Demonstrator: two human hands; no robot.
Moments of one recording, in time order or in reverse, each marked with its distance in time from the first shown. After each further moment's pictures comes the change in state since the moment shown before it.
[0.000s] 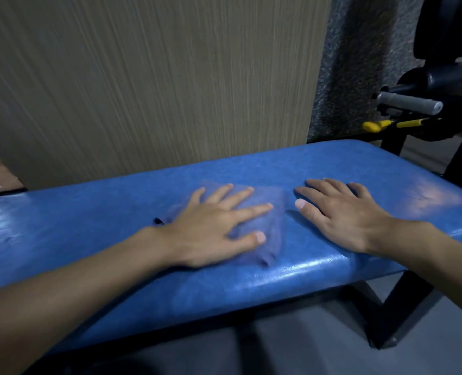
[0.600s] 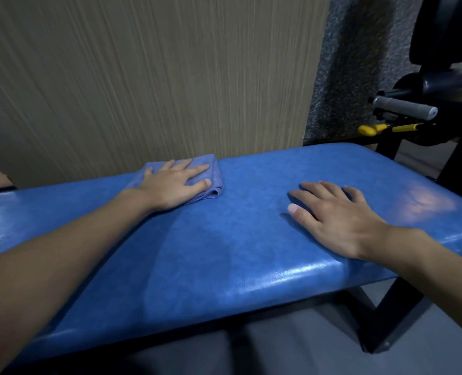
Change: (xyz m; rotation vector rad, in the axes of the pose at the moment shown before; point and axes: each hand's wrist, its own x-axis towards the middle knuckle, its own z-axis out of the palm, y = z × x) left_hand 0.058 -0.107 -0.001 -0.088 0.044 -0.391; right_hand 0.002 0.002 0.002 0.020 0.007 -0.006
